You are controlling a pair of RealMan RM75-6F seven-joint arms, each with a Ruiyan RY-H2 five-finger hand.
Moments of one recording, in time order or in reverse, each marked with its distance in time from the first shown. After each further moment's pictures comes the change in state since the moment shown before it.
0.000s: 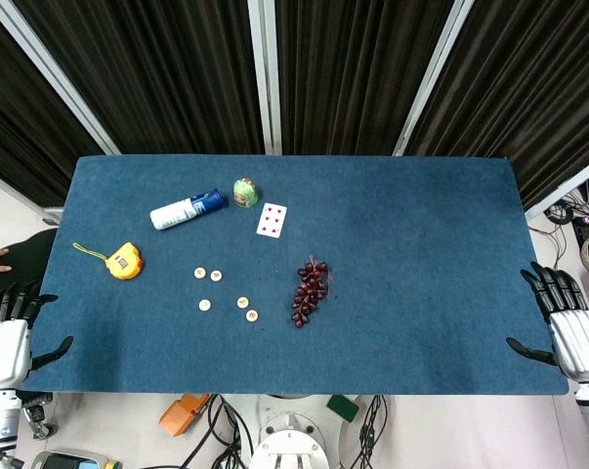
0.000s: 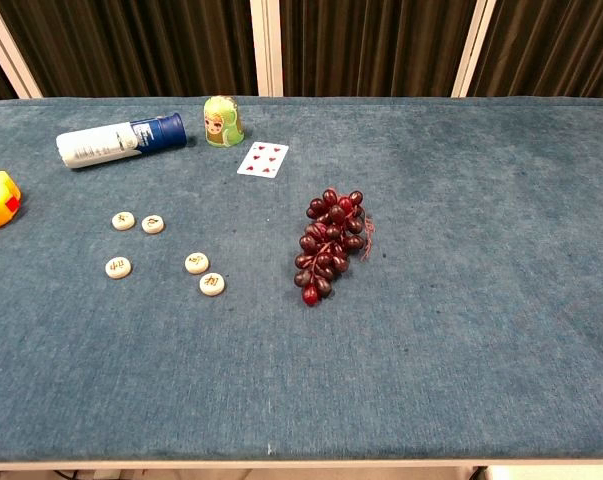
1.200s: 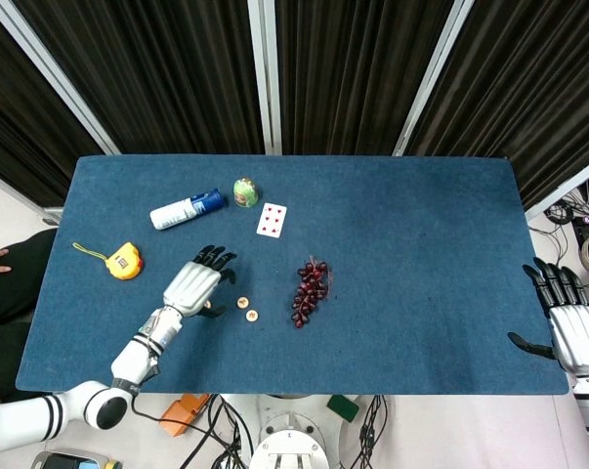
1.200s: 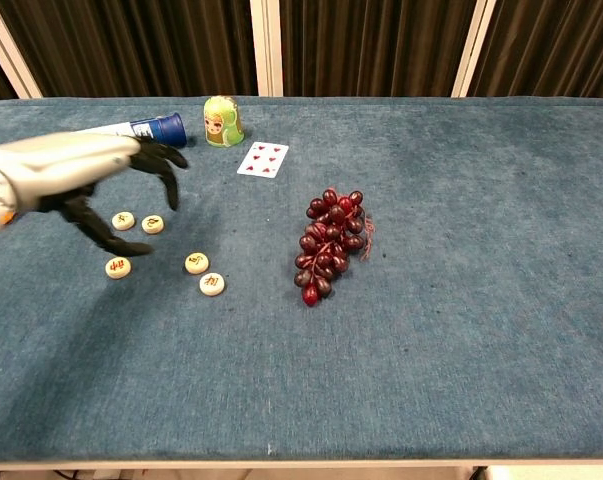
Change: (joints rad) left arm -0.542 -0.300 -0.201 0.092 -0.102 -0.710 0.274; right arm 0.009 -0.006 0.008 -0.014 0.051 -0.022 -0.052
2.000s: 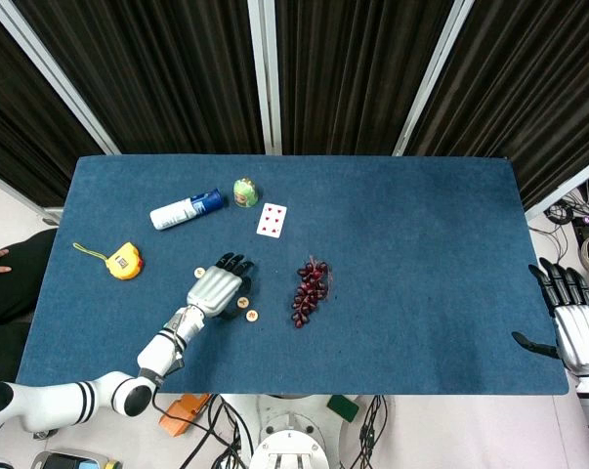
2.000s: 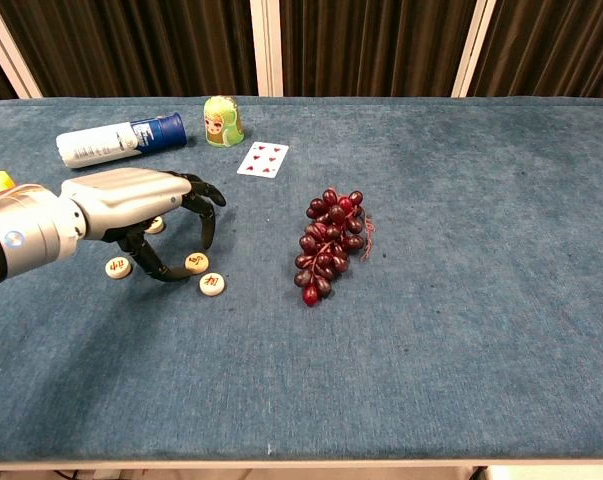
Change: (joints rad) left arm -0.105 -0.113 0.041 0.119 -0.106 -0.057 0.063; right arm -0.003 -0.010 0.004 0.026 0.020 -0.008 0.019
